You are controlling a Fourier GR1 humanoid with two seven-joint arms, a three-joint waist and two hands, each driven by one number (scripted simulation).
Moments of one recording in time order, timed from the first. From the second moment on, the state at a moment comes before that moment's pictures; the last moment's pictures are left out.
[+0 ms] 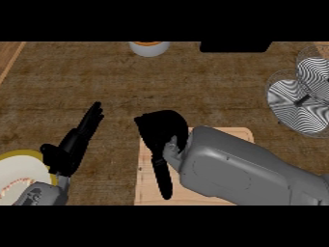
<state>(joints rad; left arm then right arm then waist) -0.13 0.31 -0.28 -1.32 0.25 0.07 -0.15 -1.02 -0.22 0.91 -1.39 -0.15 0.38 1.08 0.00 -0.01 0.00</state>
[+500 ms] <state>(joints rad) -0.14 0.29 -0.27 -1.32 0.23 0.07 -0.15 -0.99 -0.23 1.01 -1.33 -0.05 0.37 1.11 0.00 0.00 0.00</state>
